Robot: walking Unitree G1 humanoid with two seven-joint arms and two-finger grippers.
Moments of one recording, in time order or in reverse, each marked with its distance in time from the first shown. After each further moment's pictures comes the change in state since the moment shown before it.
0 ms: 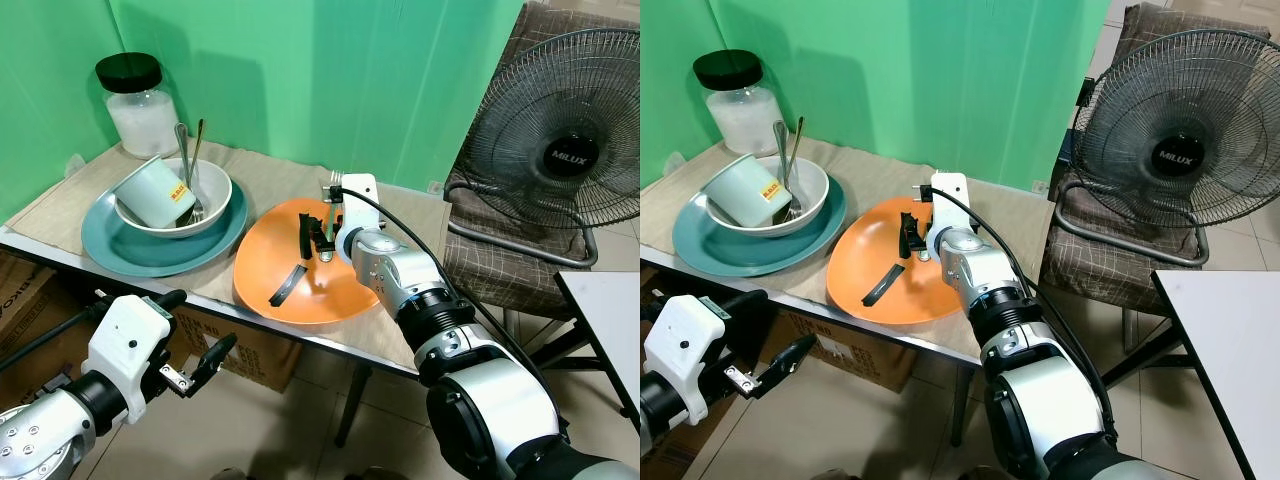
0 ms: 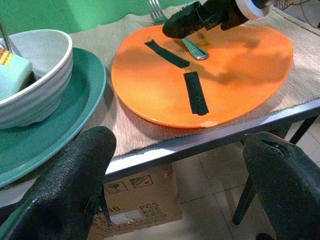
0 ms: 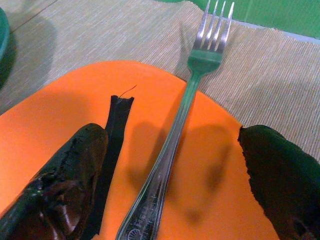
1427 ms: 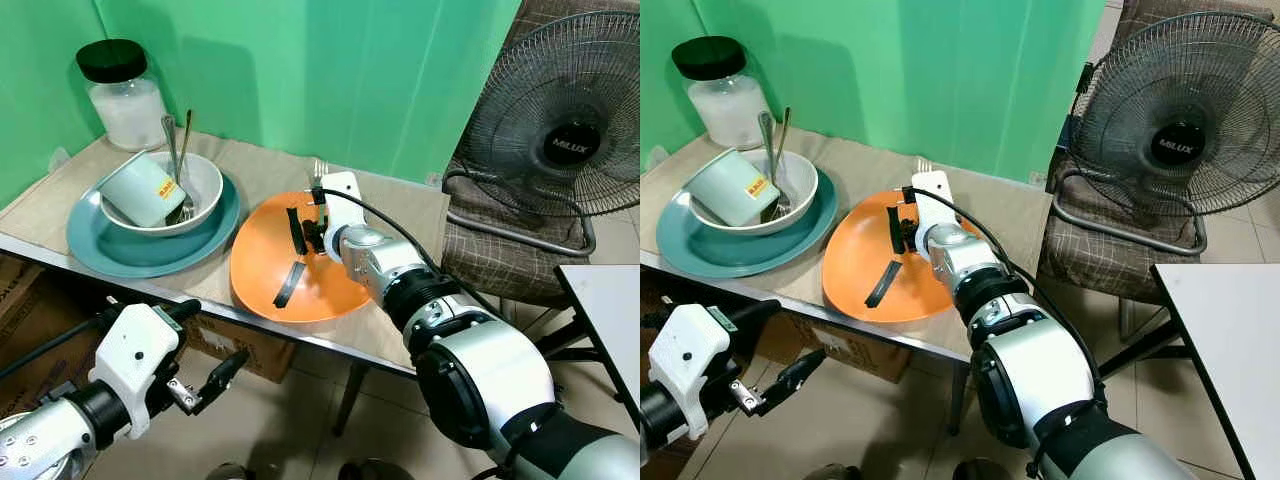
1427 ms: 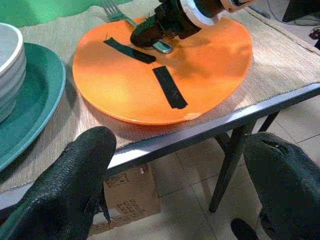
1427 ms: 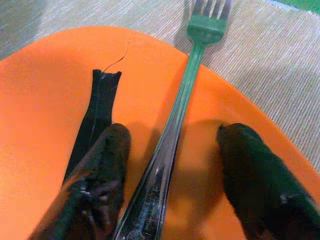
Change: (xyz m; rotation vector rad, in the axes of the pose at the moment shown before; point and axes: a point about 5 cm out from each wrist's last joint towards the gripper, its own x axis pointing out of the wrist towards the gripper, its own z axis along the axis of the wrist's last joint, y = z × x) left arm -0.005 -0.012 0.006 -0.006 0.005 -0.096; right arm 0.009 0.013 0.000 -0.122 0.054 0.030
